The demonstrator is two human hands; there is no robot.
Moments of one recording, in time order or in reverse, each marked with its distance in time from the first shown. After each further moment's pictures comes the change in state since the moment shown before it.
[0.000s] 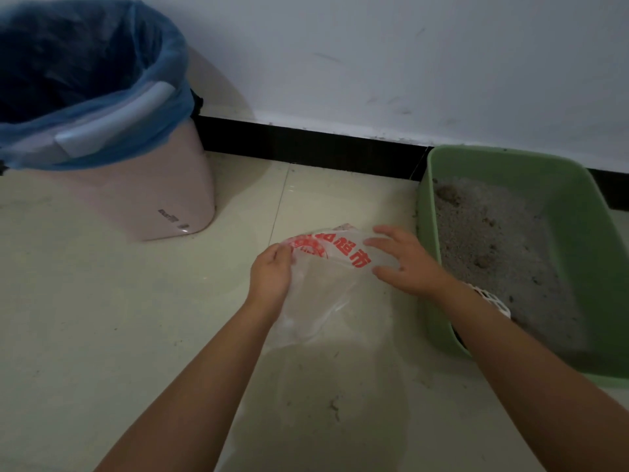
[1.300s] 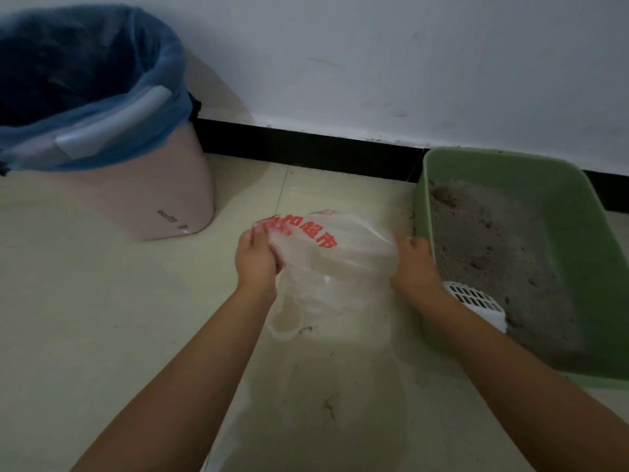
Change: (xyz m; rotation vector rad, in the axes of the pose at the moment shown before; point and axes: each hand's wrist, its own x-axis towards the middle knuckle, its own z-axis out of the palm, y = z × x) left_hand 0.016 0.015 0.005 -0.441 0.188 -0.166; right_hand 0.002 0.010 0.012 -0.019 0.098 0.447
